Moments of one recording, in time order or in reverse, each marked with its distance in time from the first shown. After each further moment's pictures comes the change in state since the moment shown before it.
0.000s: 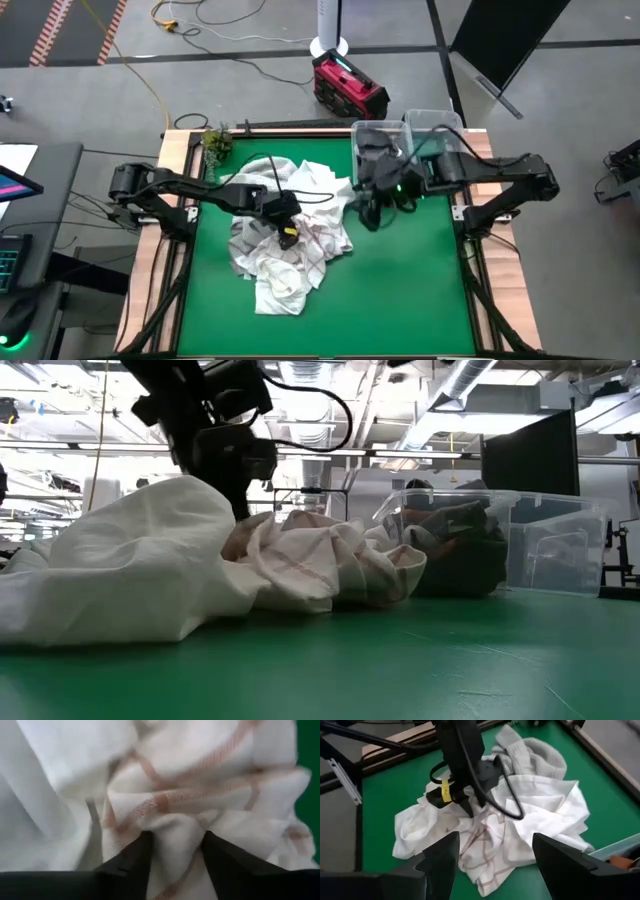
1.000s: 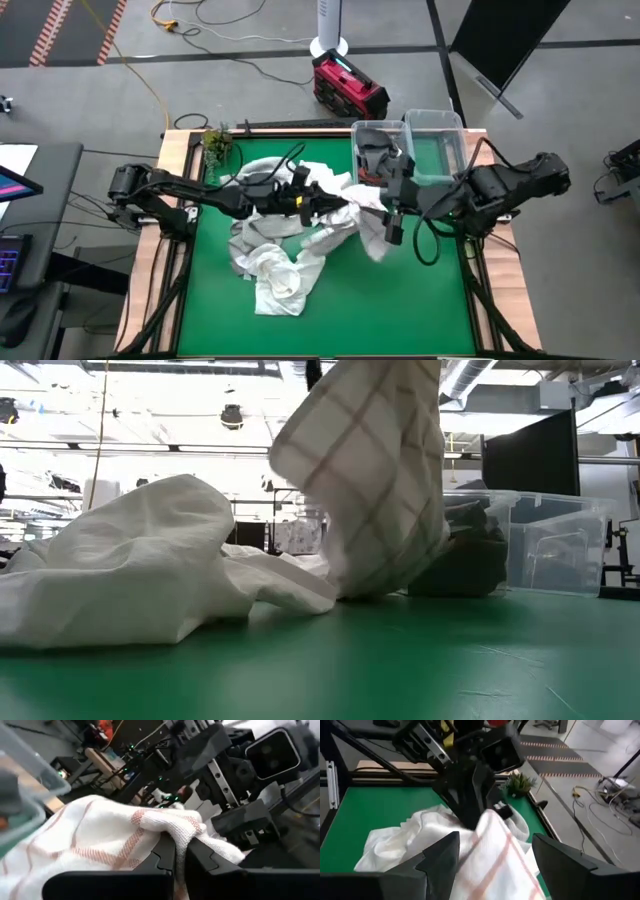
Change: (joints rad) left arm -0.072 0.000 0.184 0.993 -0.111 -0.372; right arm 0.244 -0.111 0.000 0.099 0.377 -0.315
